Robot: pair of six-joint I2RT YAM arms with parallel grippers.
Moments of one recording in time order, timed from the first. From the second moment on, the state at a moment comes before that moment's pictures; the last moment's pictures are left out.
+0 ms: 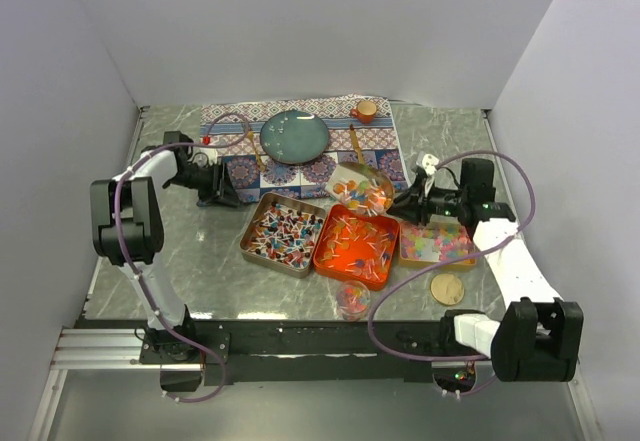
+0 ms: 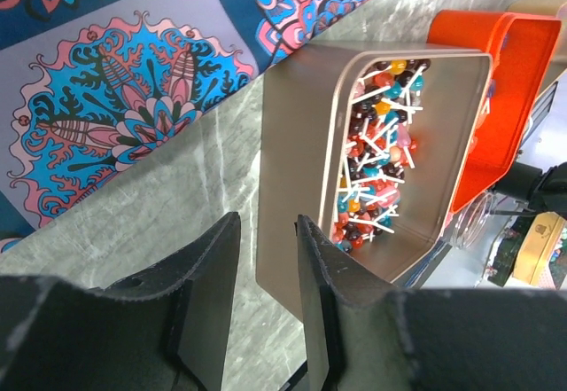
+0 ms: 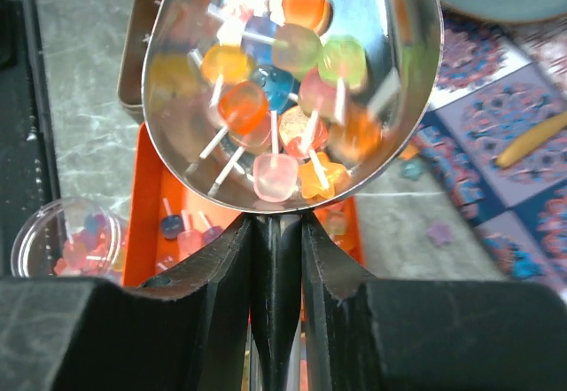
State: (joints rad) left arm 0.08 1.90 1.31 -0.76 0.79 0.11; right arm -0.03 1.14 0.78 -0.35 -1.11 -0.59
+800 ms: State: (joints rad) left arm 0.08 1.80 1.28 -0.73 0.77 0.10; right arm -0.03 0.91 0.87 -1.23 -0.89 -1.36
